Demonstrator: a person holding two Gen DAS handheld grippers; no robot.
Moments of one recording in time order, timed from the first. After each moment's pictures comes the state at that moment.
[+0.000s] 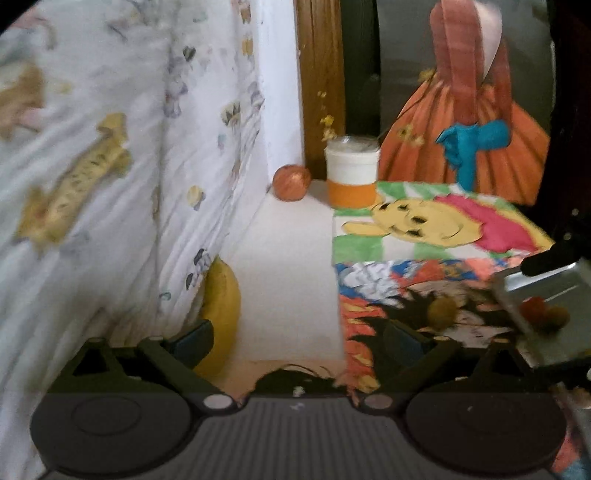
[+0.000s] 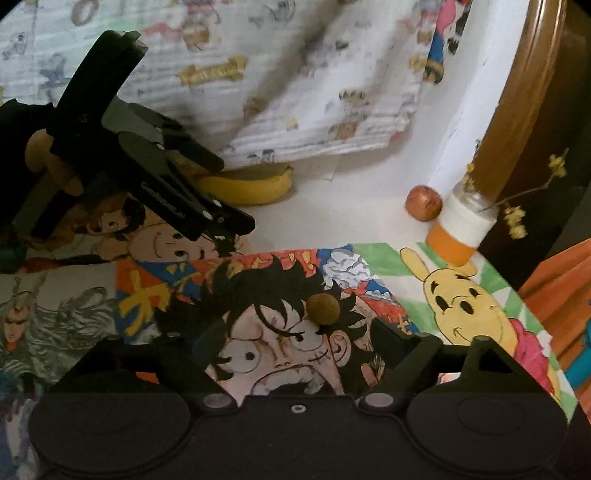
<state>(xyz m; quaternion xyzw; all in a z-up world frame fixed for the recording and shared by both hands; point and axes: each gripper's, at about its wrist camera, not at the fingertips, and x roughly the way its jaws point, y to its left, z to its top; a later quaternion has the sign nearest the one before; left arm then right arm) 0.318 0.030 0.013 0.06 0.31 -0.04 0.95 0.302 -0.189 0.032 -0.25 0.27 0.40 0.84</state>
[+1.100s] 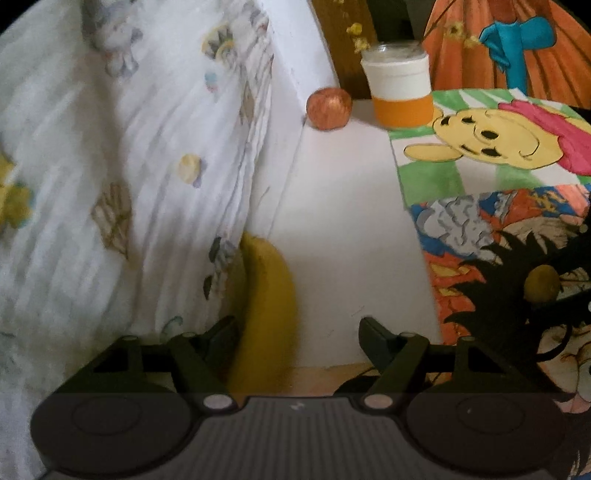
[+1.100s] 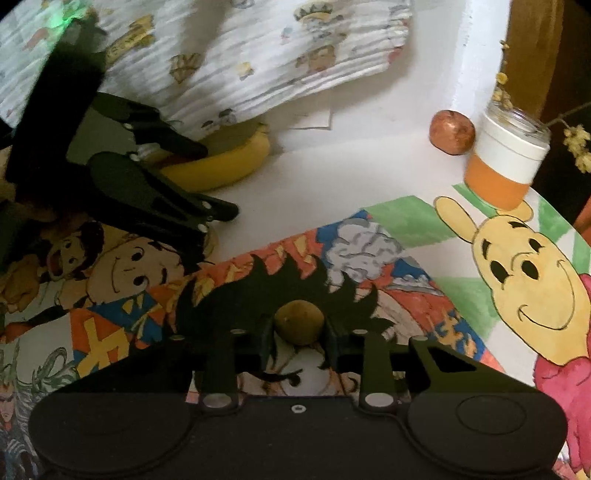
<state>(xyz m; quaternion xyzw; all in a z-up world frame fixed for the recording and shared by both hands) 0.386 0.023 -0.006 0.16 0.42 0.03 0.89 0.385 -0.148 0.002 -0.17 0.39 0.41 0.80</state>
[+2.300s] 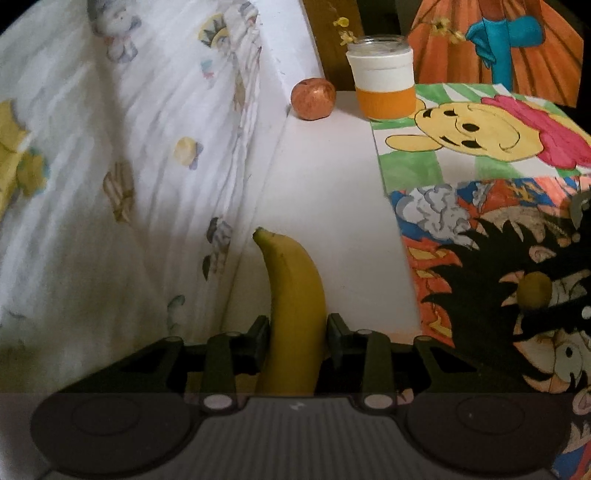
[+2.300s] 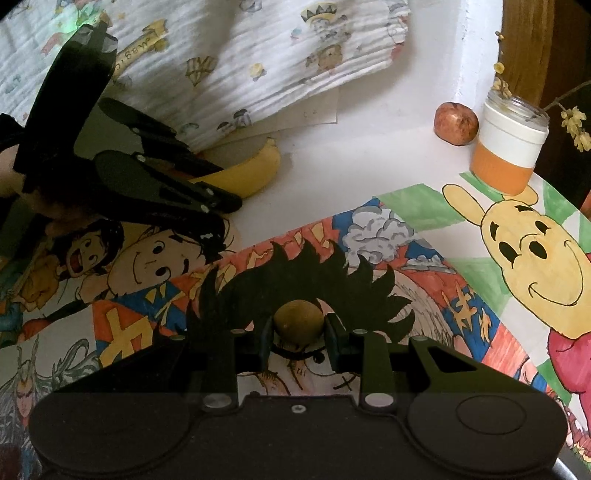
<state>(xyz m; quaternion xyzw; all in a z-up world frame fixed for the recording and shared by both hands) 0.373 0.028 0.000 0.15 0.44 0.00 0.88 0.373 -0.157 0.003 -0.15 0.40 0.42 0.80</state>
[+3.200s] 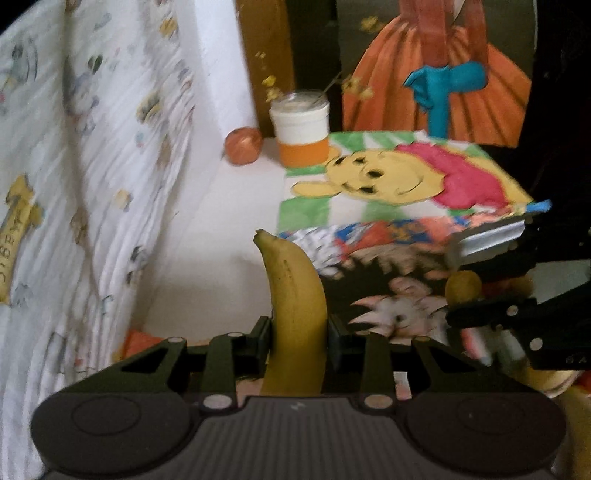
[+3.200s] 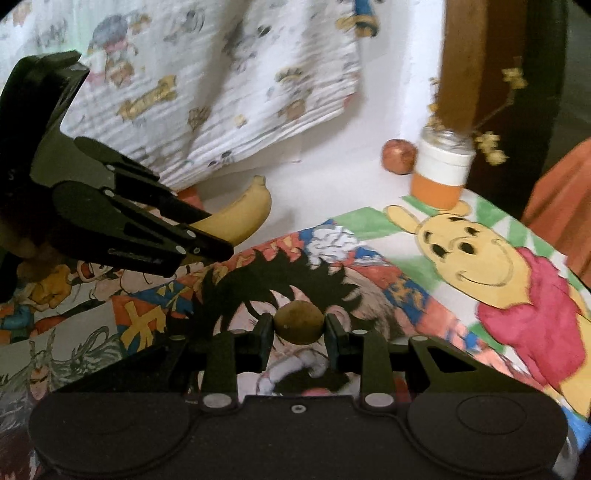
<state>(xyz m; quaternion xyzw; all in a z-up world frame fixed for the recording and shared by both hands) 0.319 -0.033 0.041 0.09 0.40 -0.08 0.91 0.317 -0.216 0.041 -0.13 0.34 0.36 0.86</state>
